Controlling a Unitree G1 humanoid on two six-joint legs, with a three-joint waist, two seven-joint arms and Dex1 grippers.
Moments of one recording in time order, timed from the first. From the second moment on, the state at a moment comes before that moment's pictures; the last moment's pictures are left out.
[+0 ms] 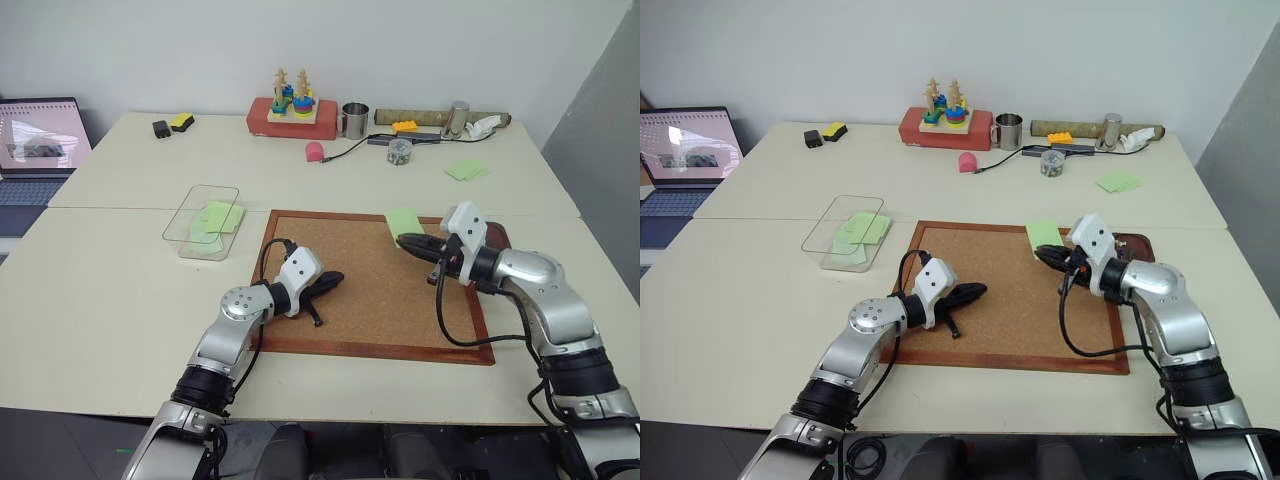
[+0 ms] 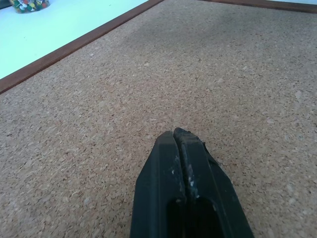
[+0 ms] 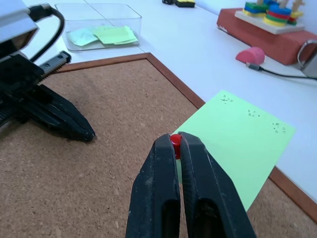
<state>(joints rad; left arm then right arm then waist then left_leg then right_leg) -0.40 0.31 -0.19 0.24 -0.07 0.10 -0.80 -0.46 -0.54 0.08 -0.07 0.24 0.33 0.85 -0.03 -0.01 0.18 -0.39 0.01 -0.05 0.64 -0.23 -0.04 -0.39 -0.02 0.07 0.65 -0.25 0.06</state>
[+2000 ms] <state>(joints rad) -0.45 0.14 0.10 -0.09 -0.84 0.75 -0.62 -0.49 -0.54 0.25 -0.20 -0.06 -0.19 0.84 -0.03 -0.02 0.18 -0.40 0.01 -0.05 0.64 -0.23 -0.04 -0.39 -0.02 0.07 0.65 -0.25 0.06</state>
